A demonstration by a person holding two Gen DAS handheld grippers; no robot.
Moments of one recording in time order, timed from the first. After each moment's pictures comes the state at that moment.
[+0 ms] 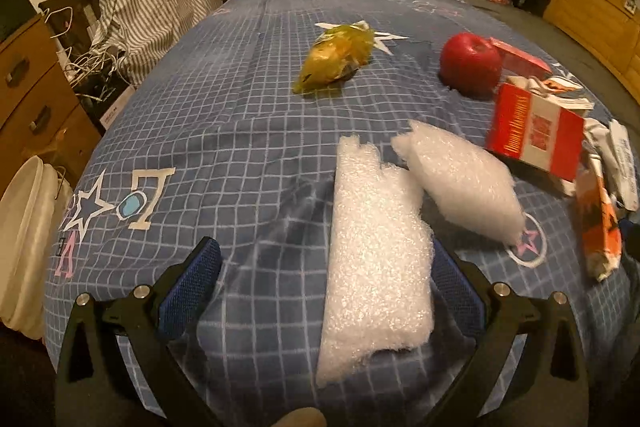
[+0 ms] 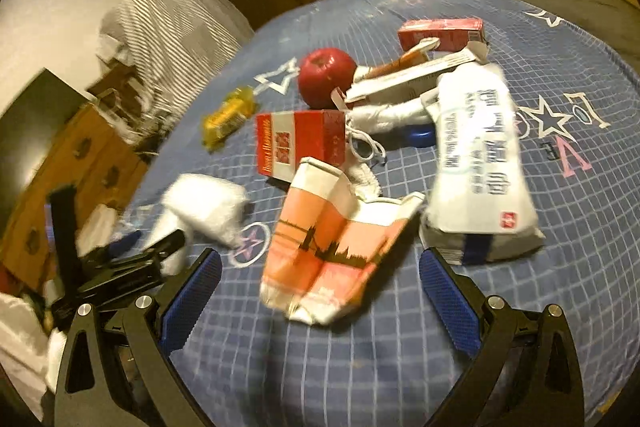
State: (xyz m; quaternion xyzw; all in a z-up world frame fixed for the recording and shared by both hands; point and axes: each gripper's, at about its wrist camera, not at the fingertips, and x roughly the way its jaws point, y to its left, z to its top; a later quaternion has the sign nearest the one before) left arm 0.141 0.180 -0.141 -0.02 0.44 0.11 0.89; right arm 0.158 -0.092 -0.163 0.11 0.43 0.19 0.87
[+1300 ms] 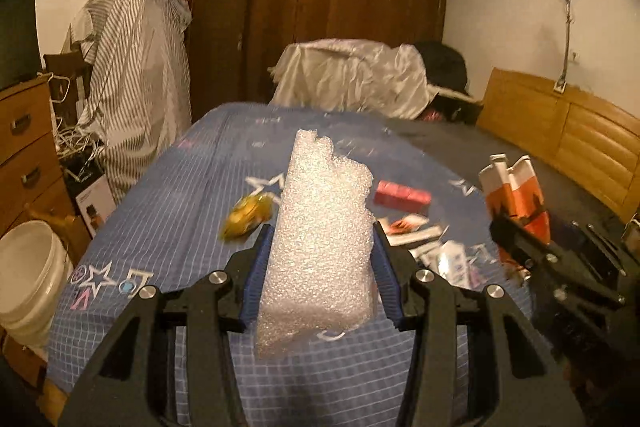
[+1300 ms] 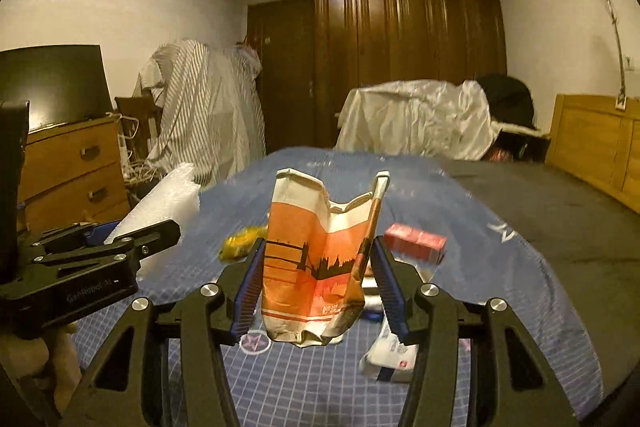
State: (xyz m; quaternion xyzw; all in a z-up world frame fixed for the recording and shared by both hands) left arm 0.061 0.085 -0.001 -0.05 0.22 0.03 0.97; right arm 0.040 -0.112 -0.005 -0.04 0.15 0.17 0.97
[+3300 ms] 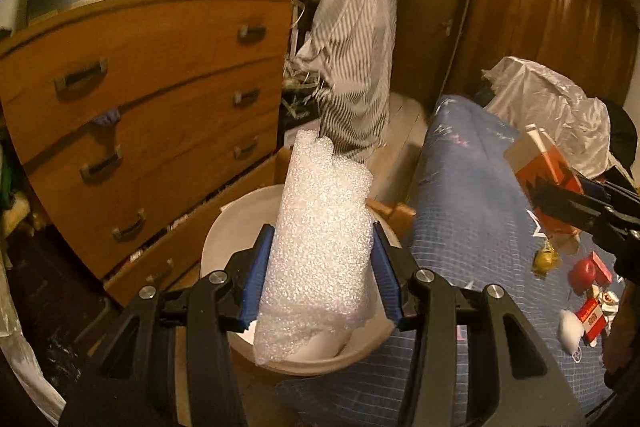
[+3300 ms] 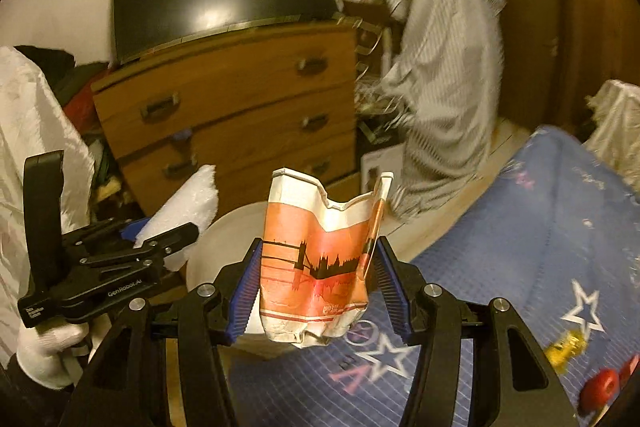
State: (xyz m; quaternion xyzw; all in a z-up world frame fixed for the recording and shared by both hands) left arm -0.065 0.493 0.004 -0.19 0.28 0.32 0.88; right arm 0.096 0.461 0.056 -0.18 0.32 0.53 0.77
